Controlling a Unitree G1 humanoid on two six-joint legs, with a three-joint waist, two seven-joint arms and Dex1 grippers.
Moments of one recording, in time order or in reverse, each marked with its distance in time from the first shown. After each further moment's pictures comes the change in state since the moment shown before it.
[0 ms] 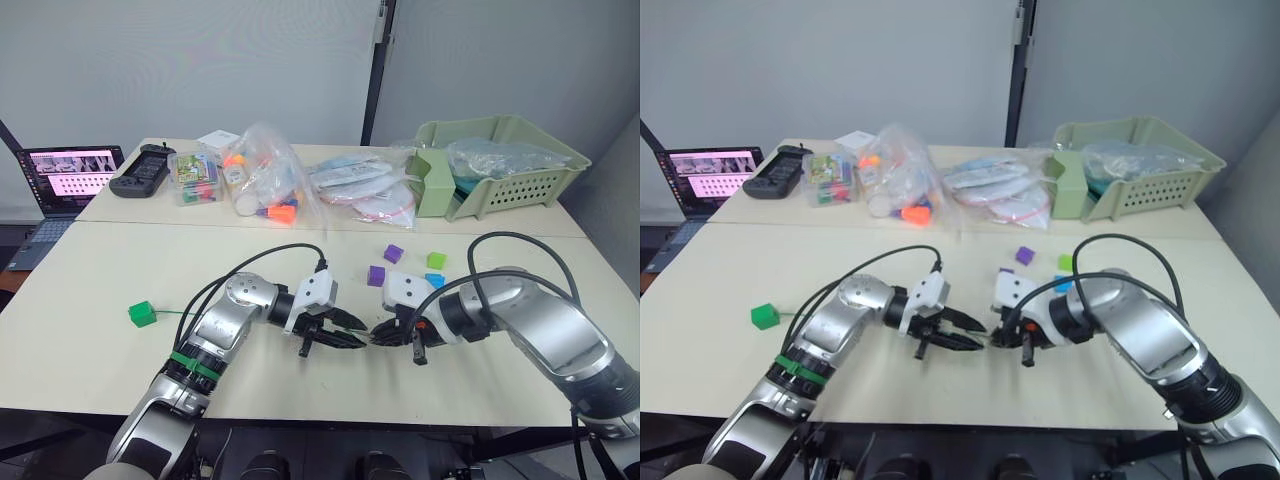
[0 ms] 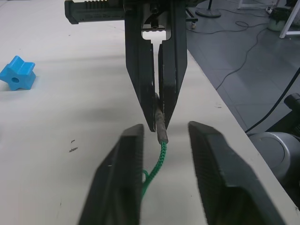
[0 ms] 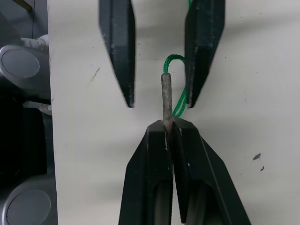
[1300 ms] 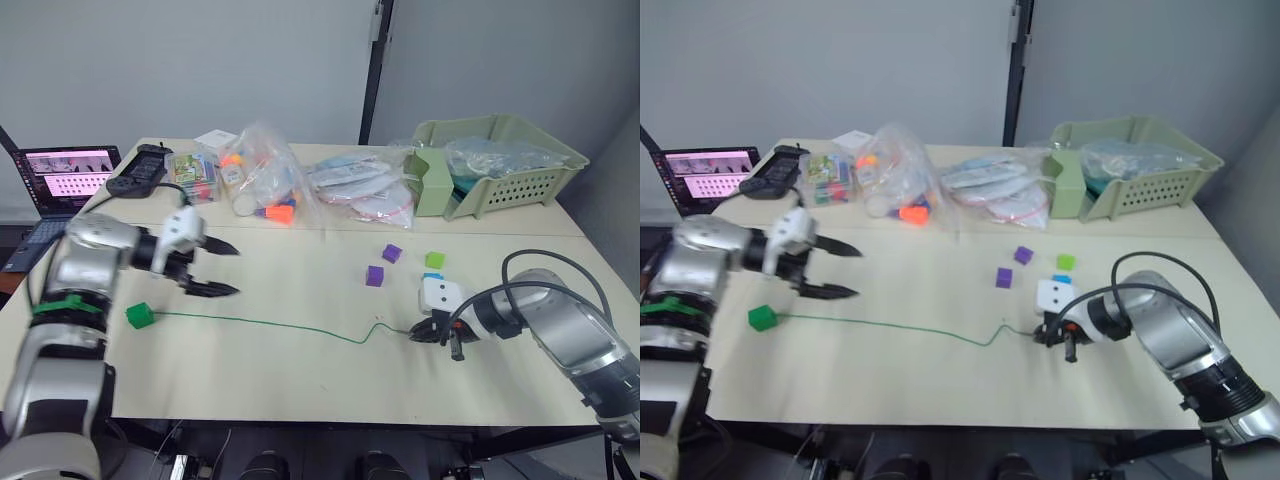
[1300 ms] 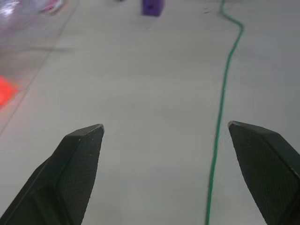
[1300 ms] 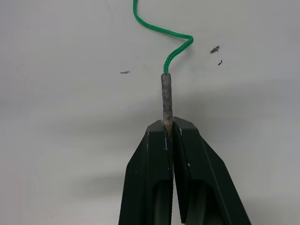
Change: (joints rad) left arm -0.206 0.376 0.198 0.440 0.070 -0.235 -0.217; right arm 0.093 -0.076 -0.042 0.268 -0.188 -0.354 0.139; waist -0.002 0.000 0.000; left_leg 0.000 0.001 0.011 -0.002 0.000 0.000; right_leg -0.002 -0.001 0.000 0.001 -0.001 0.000
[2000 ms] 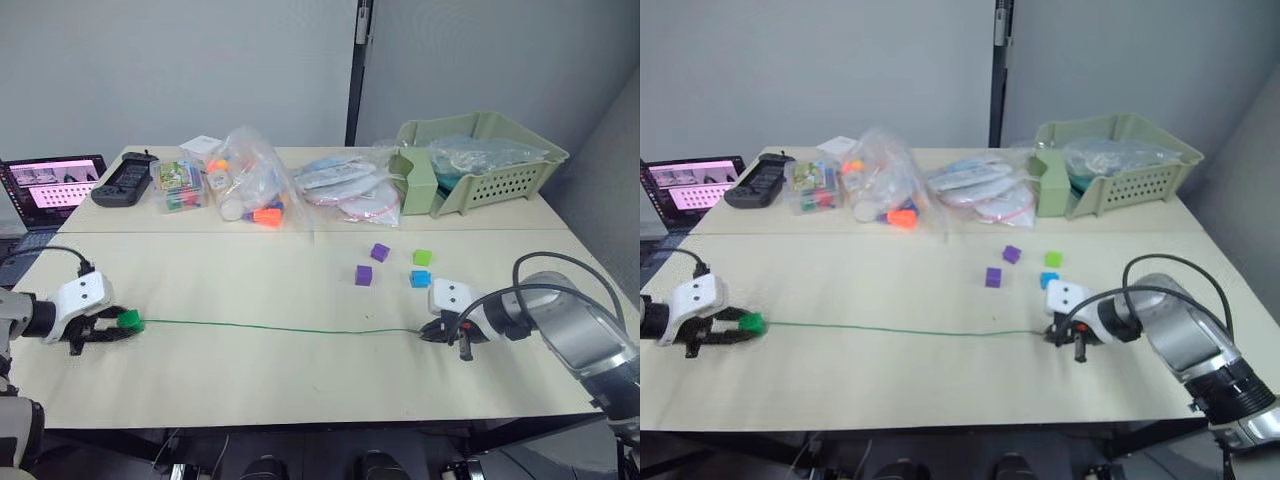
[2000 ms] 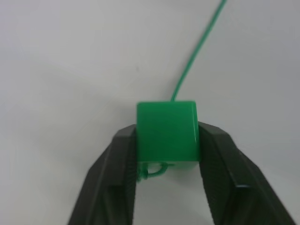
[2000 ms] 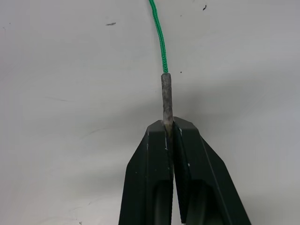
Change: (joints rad) left arm 0.156 0.328 0.047 0.620 0.159 -0.441 0.183; right arm 0.024 -0.030 -0.007 0.082 -0.009 -0.072 -0.020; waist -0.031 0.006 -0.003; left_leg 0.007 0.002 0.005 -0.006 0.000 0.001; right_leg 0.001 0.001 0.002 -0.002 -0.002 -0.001
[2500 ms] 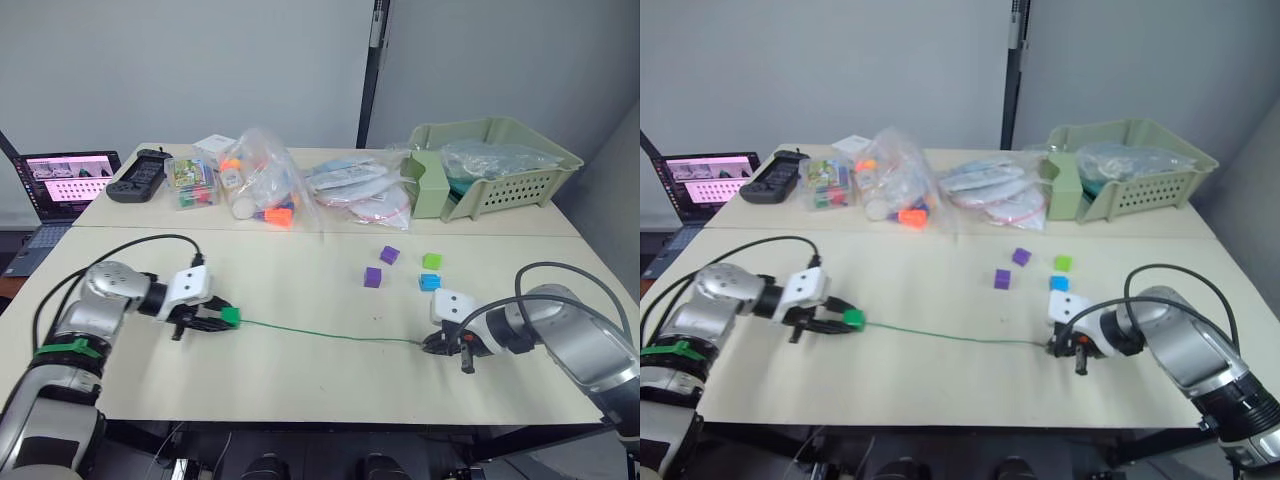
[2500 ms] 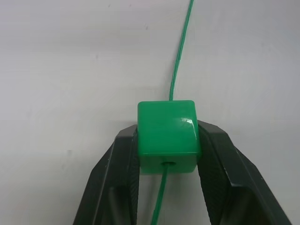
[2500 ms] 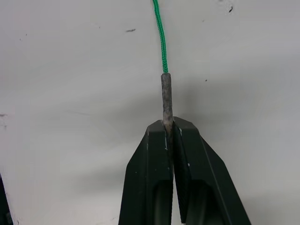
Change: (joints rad) left arm 0.007 -0.211 -0.106 -0.467 -0.107 0.187 -0.076; right arm 0.070 -0.035 -0.016 -0.100 0.040 0.091 -0.042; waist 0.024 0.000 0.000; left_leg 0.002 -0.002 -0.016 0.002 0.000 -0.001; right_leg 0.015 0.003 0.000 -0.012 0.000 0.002
